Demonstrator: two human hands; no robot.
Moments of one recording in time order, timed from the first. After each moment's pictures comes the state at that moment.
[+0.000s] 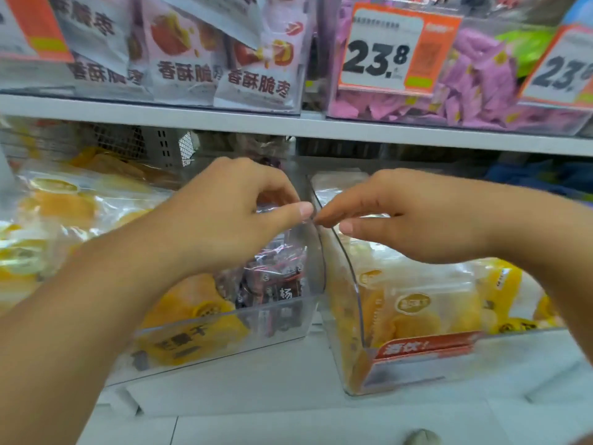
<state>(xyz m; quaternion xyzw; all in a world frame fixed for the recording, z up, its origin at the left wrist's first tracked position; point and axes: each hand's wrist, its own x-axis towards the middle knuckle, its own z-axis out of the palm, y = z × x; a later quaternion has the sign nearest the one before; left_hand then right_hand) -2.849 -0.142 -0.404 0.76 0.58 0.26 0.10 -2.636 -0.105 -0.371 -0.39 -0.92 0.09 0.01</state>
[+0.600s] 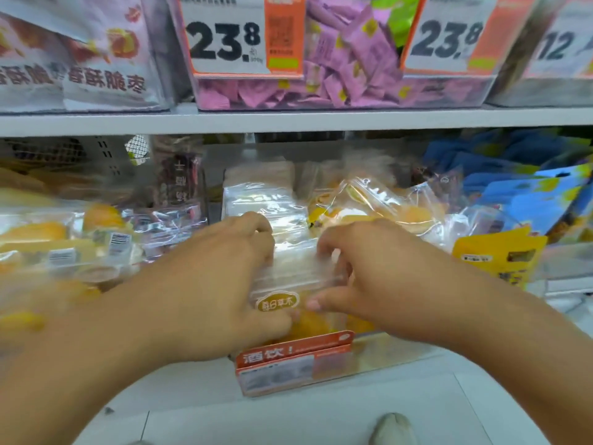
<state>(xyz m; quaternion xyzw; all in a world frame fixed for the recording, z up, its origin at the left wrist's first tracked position) -2.741 -0.144 -0.426 0.82 0.57 0.03 0.05 -2.536 -0.122 -0.414 -0.49 -0.86 0.14 0.05</state>
